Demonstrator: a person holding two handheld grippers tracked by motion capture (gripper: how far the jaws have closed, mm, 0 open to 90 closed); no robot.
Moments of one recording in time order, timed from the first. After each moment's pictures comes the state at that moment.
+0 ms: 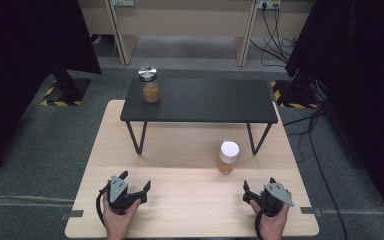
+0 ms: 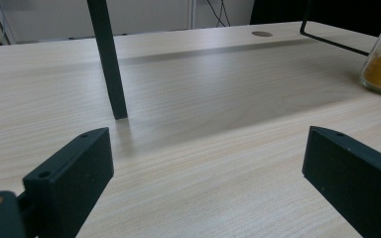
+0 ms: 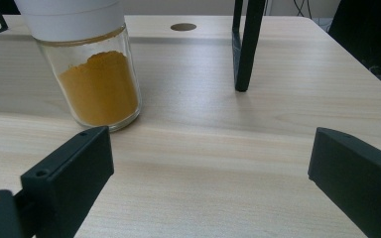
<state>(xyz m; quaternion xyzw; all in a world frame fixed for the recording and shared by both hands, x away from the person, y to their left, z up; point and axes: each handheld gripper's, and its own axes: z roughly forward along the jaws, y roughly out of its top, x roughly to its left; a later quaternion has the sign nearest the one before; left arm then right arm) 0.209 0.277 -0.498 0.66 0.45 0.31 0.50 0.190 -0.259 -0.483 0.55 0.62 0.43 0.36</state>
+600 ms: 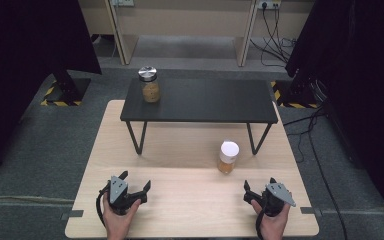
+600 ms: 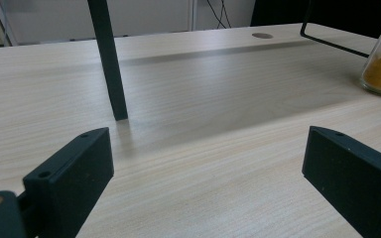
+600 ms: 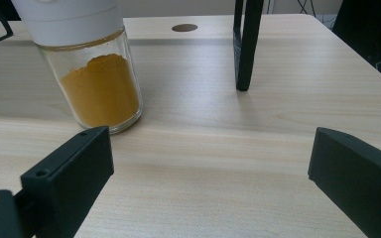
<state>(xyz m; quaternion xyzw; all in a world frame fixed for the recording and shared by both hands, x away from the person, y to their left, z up) 0.207 0.277 -0.499 0.66 0.45 0.32 0.50 0.190 -0.265 -0.484 0.56 0.61 0.44 0.35</state>
